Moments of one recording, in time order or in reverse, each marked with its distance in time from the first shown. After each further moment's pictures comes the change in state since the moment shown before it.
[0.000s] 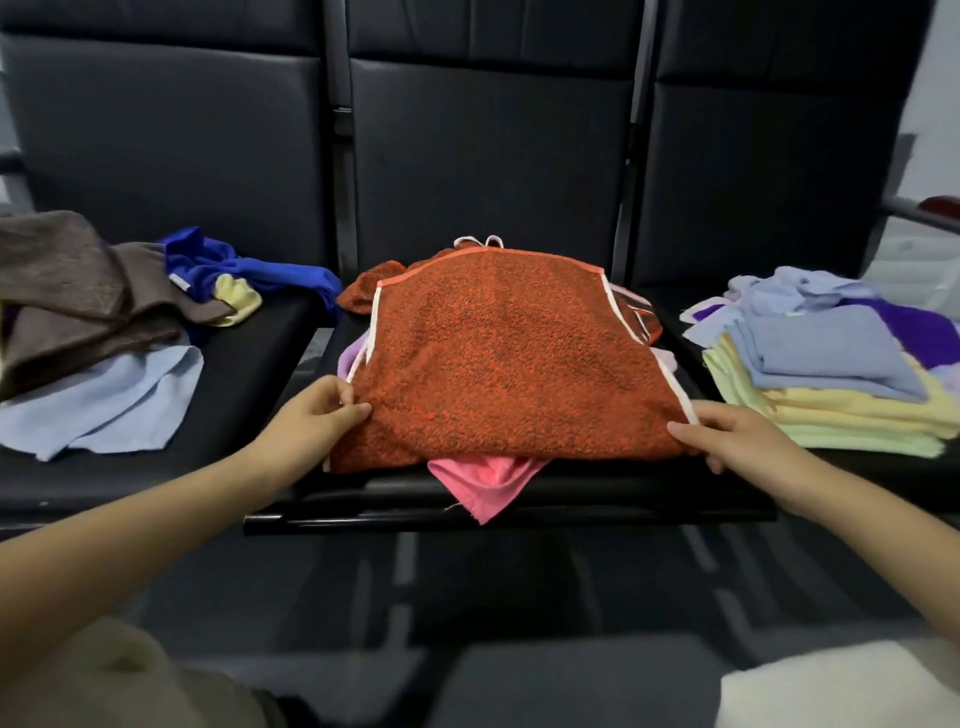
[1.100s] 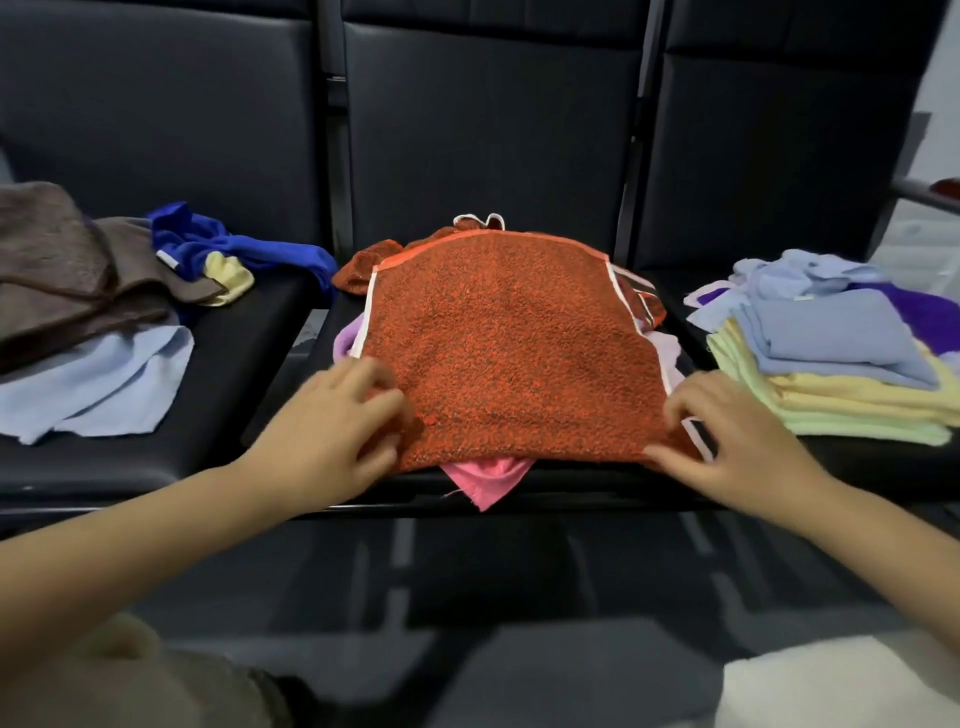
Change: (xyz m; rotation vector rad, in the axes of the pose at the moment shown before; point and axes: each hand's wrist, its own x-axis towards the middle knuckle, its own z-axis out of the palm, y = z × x) left_hand -0.025 0.012 0.005 1.036 -0.107 0.818; right_hand -0.011 0.003 0.010 -0.686 0.151 -0.685
